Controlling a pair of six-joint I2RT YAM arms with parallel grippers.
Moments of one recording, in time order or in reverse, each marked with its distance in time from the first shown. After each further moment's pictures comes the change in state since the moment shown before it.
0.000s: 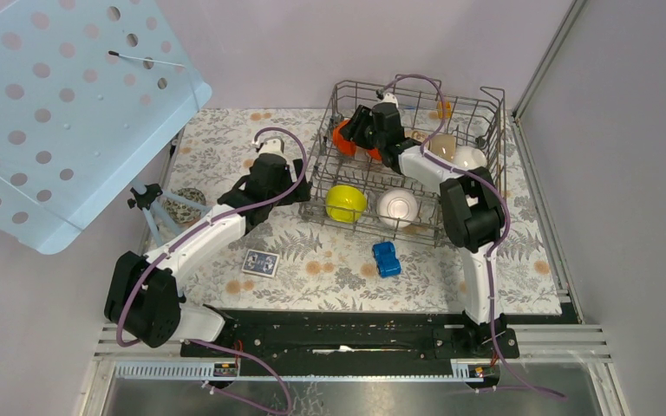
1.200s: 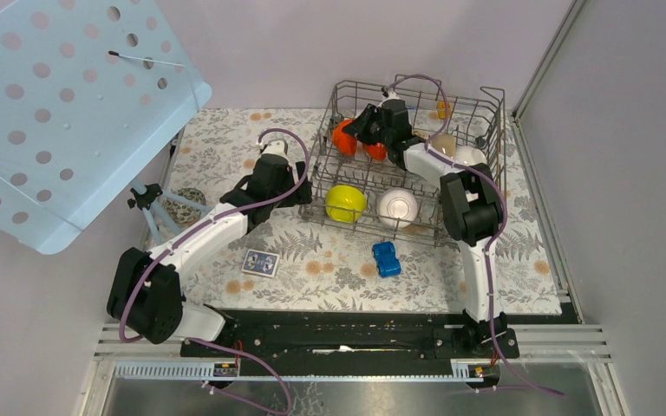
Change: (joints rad) left arm 0.000 0.022 0.000 -0.003 0.044 0.010; right arm -0.054 0.069 0.052 0.063 -0.187 0.084
